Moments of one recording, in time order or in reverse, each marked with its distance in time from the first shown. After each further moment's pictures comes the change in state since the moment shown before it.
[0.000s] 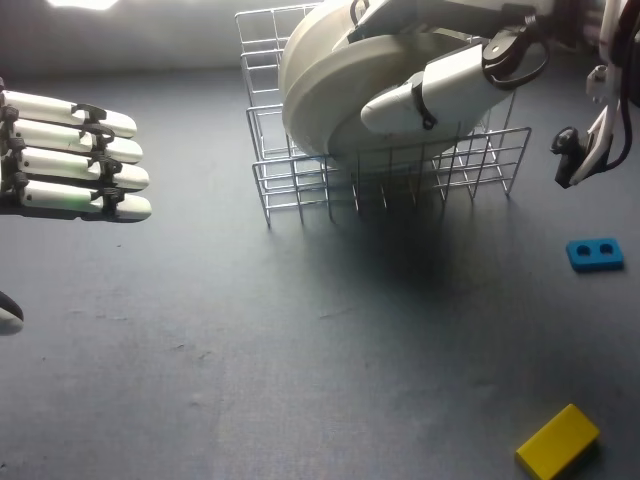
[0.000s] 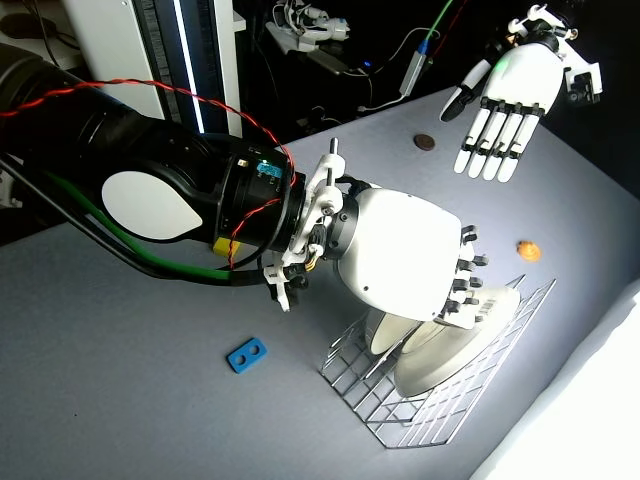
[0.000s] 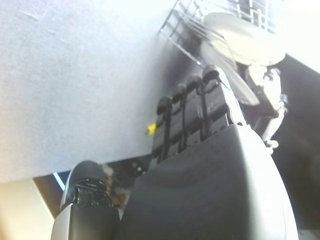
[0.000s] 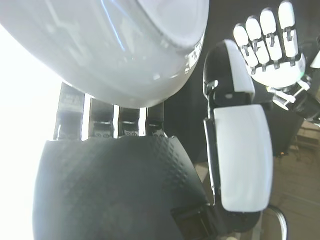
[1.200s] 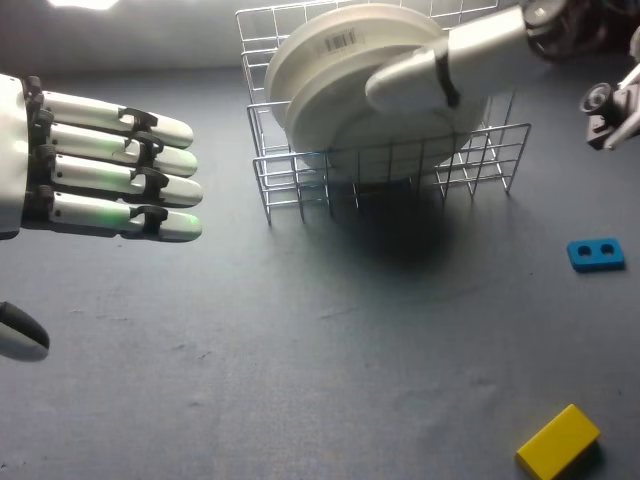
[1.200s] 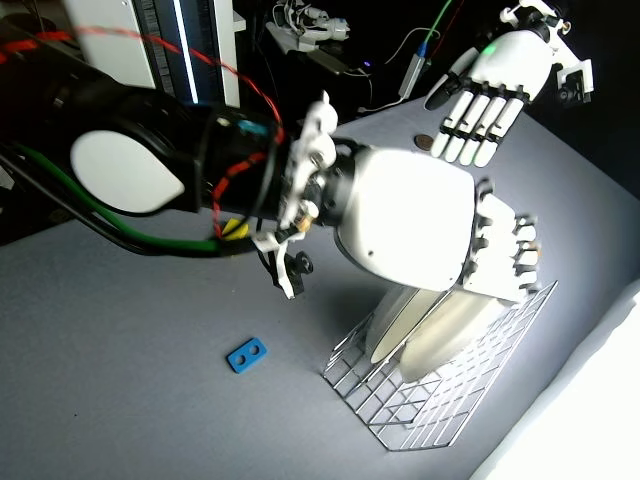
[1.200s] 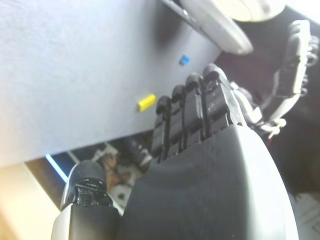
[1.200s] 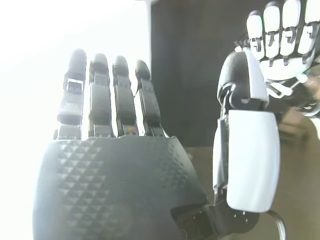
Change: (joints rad) left arm -0.079 0.004 -0.051 0.000 -0.114 0.002; right arm 0.033 0.134 -0.145 -0.212 0.130 0.026
